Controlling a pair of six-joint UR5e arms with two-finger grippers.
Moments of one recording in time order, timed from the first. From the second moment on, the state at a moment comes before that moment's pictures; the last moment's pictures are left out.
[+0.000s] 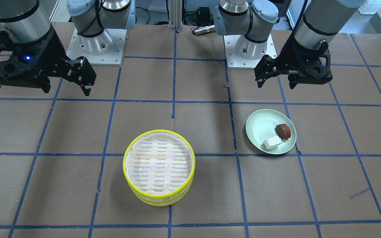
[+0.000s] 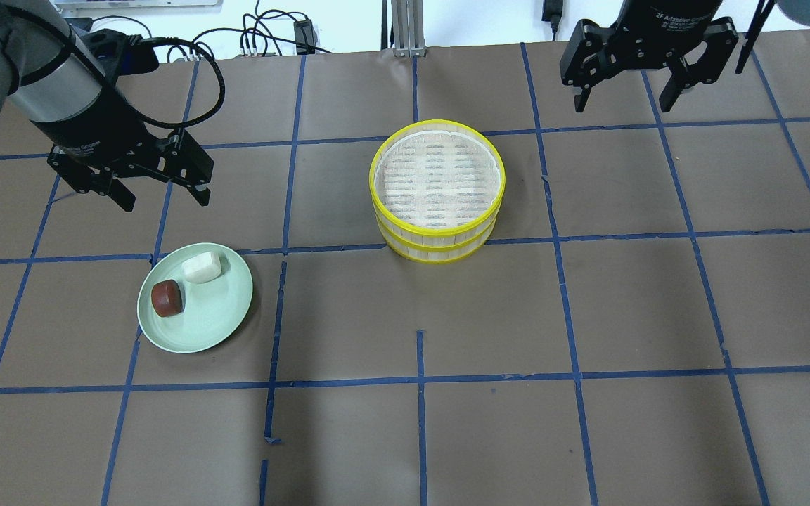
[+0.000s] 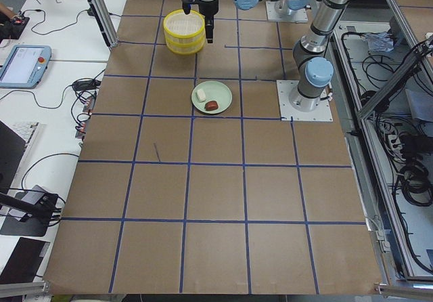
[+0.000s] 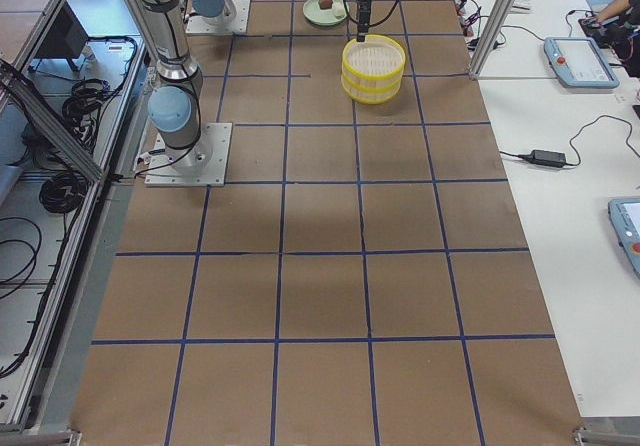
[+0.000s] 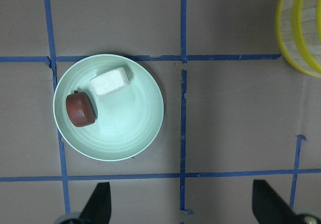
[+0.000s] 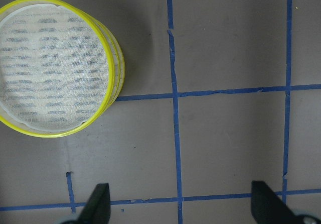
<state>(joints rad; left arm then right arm) -1.47 -1.53 -1.65 -1.59 1.54 0.10 1.59 -1.46 1.36 -1.47 -1.56 0.06</state>
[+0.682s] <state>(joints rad) -1.46 -1.53 -1.66 -1.59 1.54 0.11 1.59 -1.42 1.41 -1.52 -1.54 0.01</state>
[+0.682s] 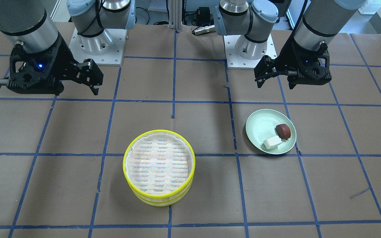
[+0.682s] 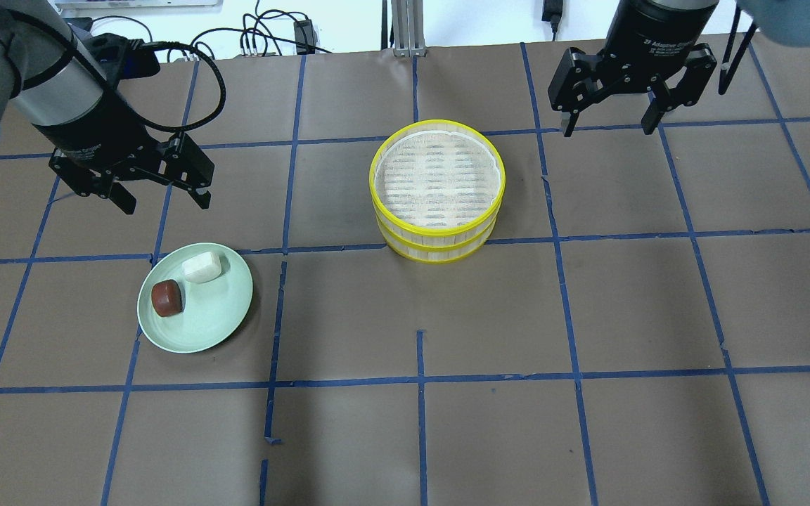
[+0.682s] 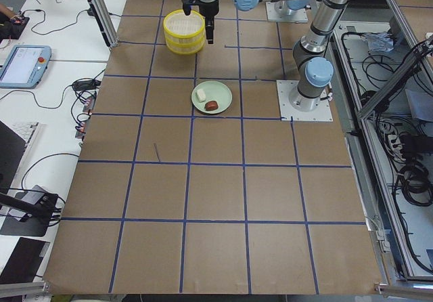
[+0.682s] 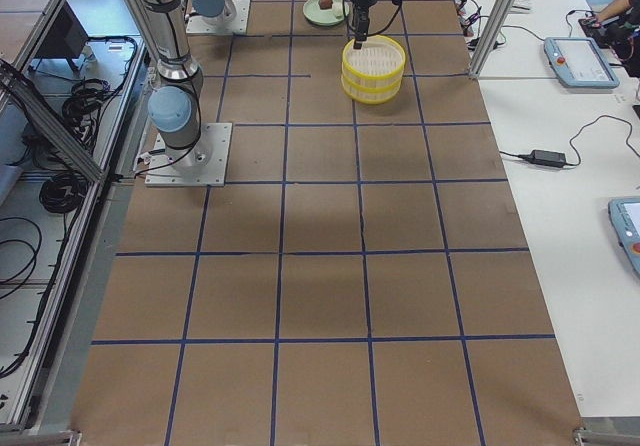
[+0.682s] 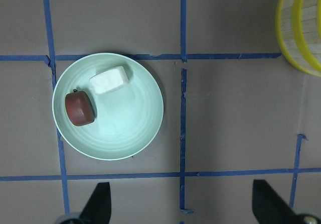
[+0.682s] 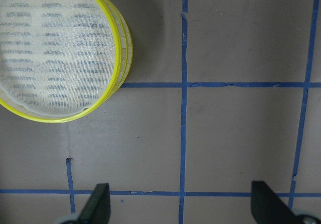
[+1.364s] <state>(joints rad) -1.42 -1.61 -1.81 -1.38 1.59 0.18 1.65 -1.19 1.43 -1.82 -1.52 0.08</state>
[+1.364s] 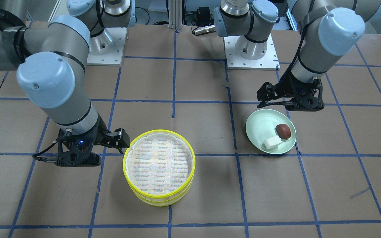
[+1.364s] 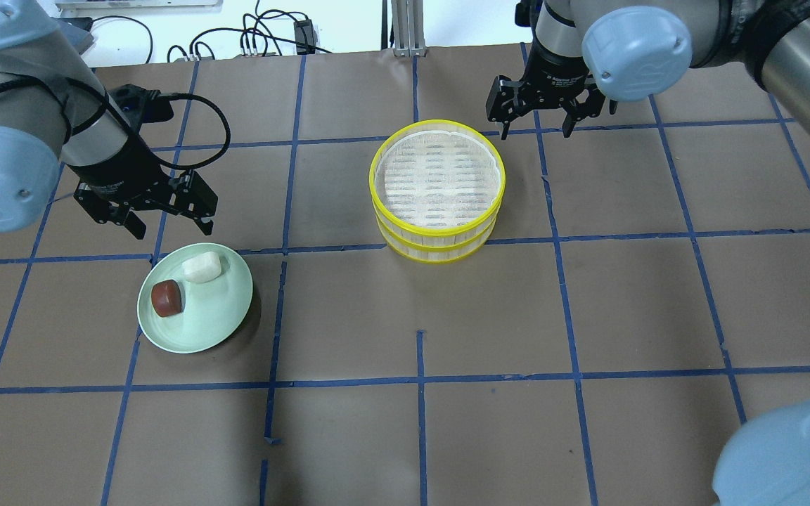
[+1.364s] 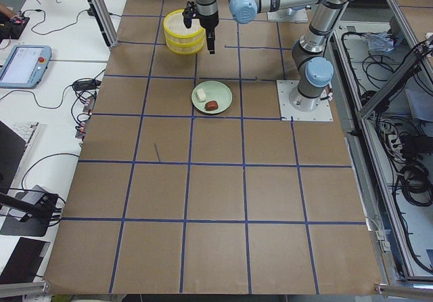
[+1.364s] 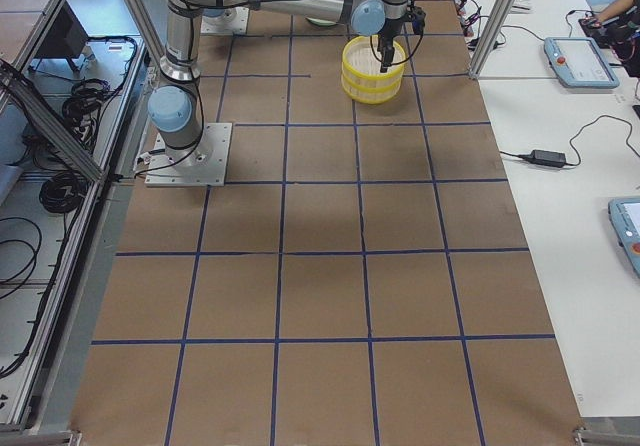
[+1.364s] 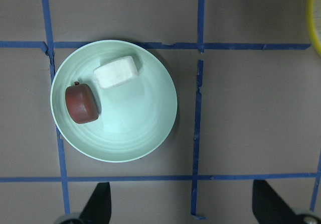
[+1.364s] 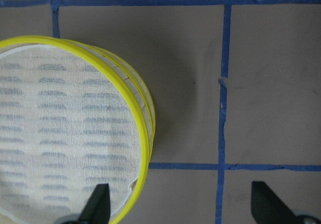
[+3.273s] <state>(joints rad) -1.33 -1.91 -1.98 -0.94 1.62 0.35 1.70 -1.10 1.52 -2.00 -1.53 0.18</state>
